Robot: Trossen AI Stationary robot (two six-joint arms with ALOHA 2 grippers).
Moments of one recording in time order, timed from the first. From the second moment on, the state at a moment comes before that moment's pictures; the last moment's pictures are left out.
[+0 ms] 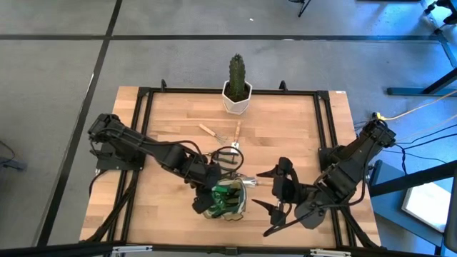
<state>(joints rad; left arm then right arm) -0.36 1.67 1.54 -0.94 0.04 -0.66 0.76 1.60 1.65 -0.80 0.80 0.57</state>
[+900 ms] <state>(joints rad) -0.37 1.71 1.54 -0.92 0.05 -0.65 0.75 1.60 1.65 -0.83 0.80 0.58</state>
